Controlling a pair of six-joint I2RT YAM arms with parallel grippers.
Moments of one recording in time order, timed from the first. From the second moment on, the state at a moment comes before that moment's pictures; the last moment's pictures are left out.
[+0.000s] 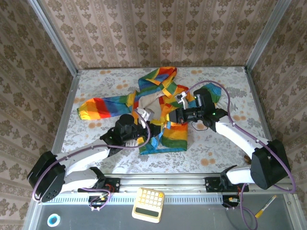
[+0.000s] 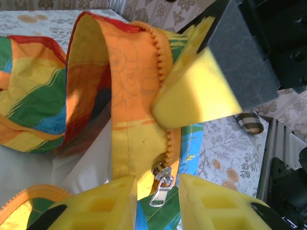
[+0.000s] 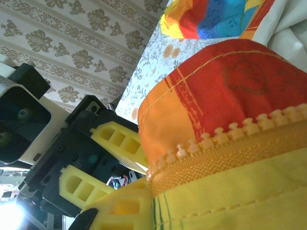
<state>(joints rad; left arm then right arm) -0.85 1.15 0.54 0.34 0.33 -0.32 0.41 1.34 0.90 -0.17 -0.85 0.49</state>
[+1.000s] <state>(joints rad) -0.83 1.23 0.55 0.45 0.43 -0.37 0.41 1.34 0.90 -0.16 -0.89 0.49</state>
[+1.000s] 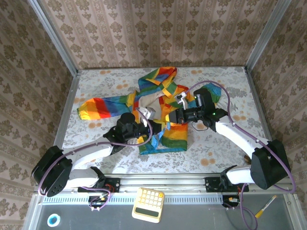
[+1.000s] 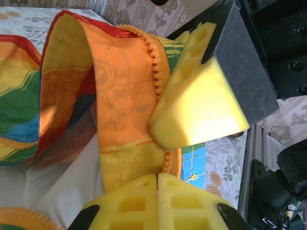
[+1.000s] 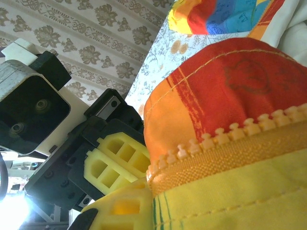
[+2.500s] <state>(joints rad) -0.82 1.12 0.47 0.42 0.45 -0.38 0.41 1.34 0.90 -0.14 -0.92 0.49</state>
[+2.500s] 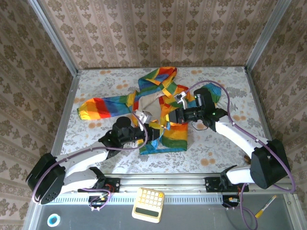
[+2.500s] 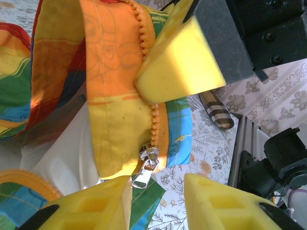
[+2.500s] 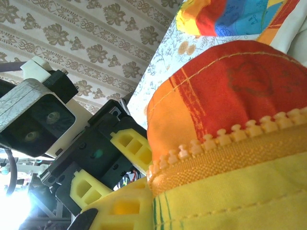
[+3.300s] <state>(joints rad) -0.80 1.09 0.47 0.05 0.10 -0.67 0.37 1.35 0.82 -0.25 -0.77 0.37</state>
